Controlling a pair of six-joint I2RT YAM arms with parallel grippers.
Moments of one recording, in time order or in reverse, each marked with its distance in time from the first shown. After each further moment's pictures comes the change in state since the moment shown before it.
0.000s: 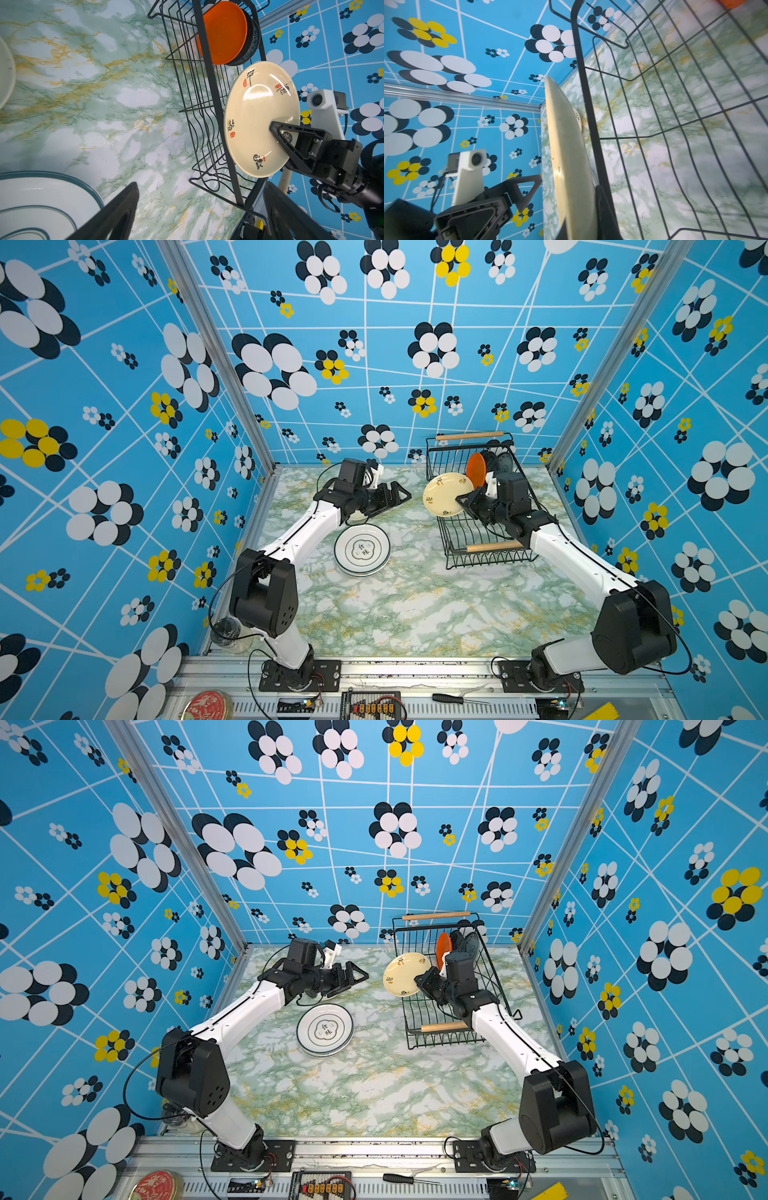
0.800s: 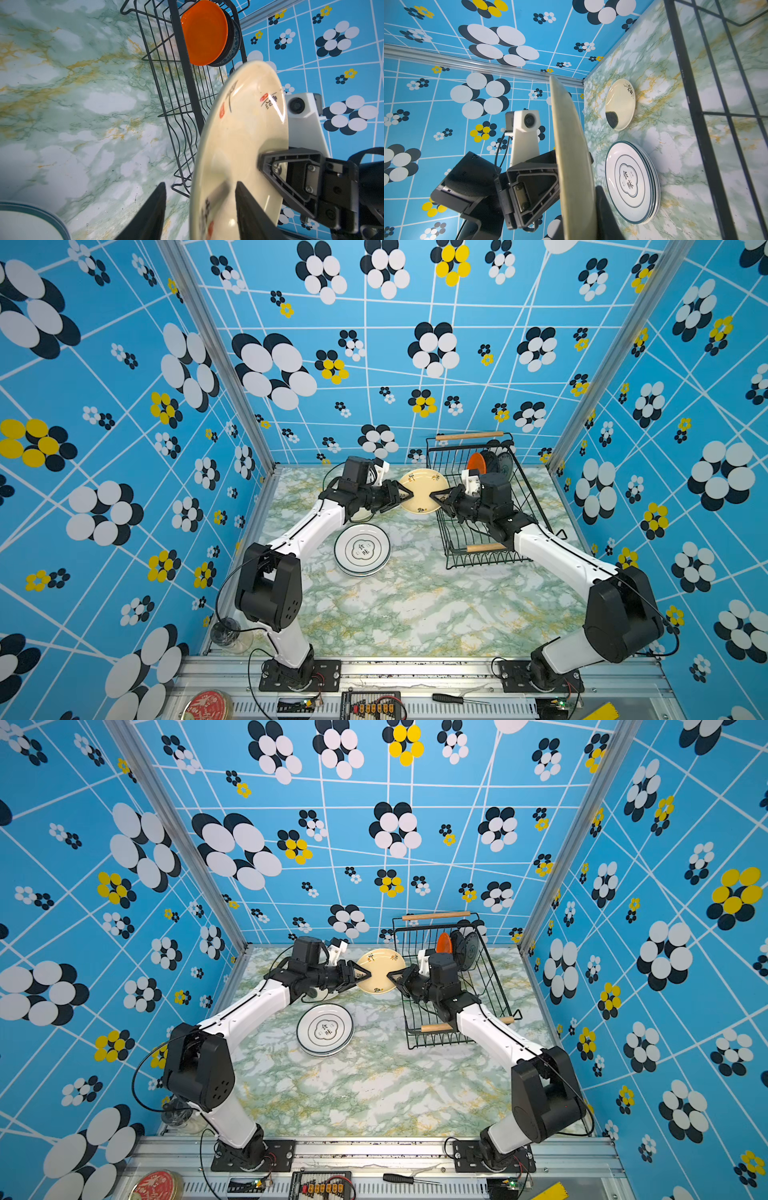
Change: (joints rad) left arm -0.010 0.034 0.013 0.089 0.074 -0.073; right arm 0.096 0.082 -0.010 0.250 -0.145 0.166
